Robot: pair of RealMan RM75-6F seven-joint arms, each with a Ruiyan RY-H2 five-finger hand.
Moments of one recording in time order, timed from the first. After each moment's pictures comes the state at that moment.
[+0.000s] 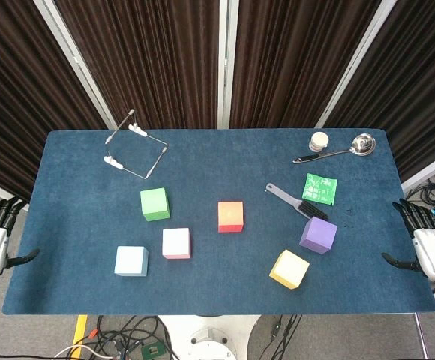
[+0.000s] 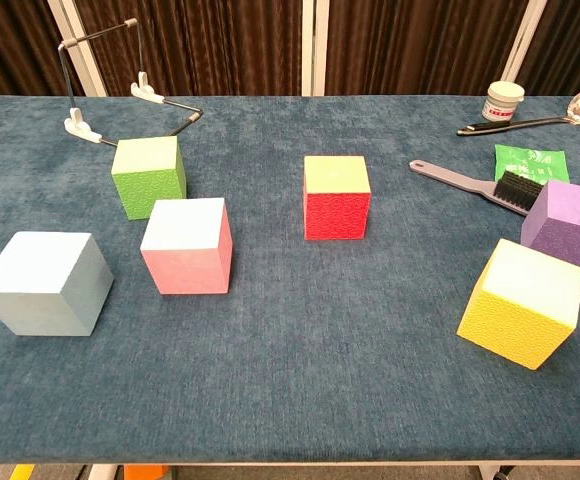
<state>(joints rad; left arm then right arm) -0.17 -1.16 -0.04 -1.48 1.43 1.48 -0.10 0.22 -1.02 0.03 -1.49 -1.47 1.31 0.28</state>
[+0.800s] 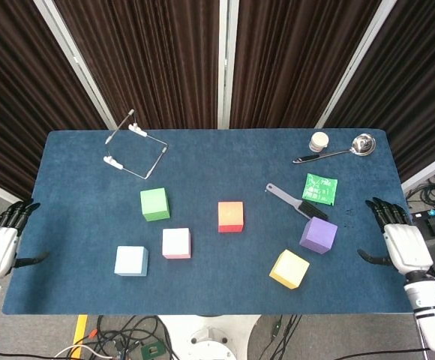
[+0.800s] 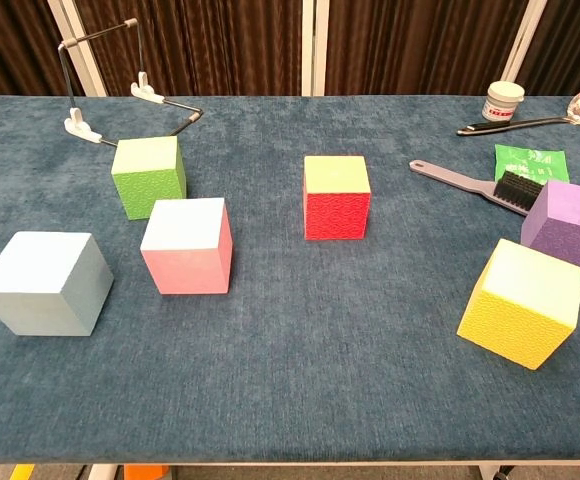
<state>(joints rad) -0.18 -1.18 -0.04 -1.42 1.48 1.41 -0.23 0.28 -1.03 0.08 -1.75 -1.30 1.20 -0.04</state>
